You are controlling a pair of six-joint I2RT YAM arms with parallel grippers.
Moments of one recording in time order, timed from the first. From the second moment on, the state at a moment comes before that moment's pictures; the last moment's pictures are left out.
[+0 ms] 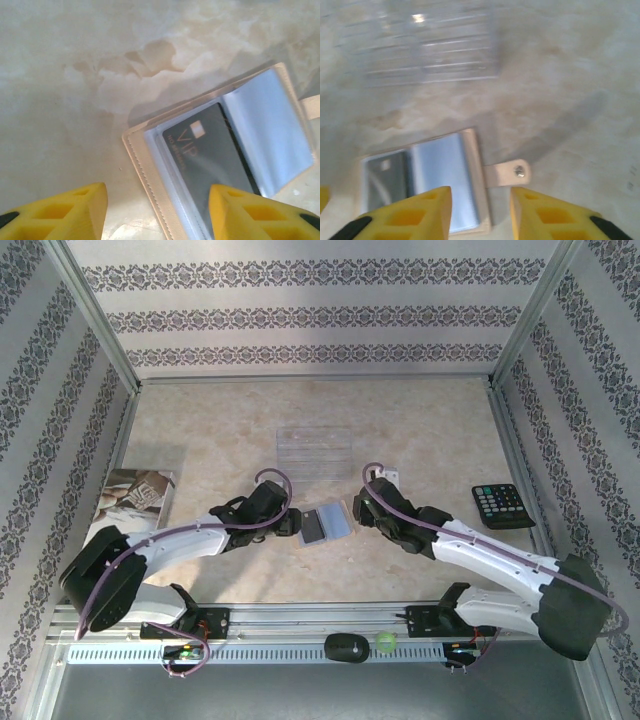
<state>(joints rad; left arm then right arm) -0.73 1.34 0.65 -0.22 -0.06 -0.68 0.80 1.13 0.68 -0.37 0.26 0.71</state>
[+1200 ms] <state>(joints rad) -0.79 1.23 0.59 -0.29 -0.05 -0.67 0.69 1.86 1.08 -0.33 0.00 0.44</state>
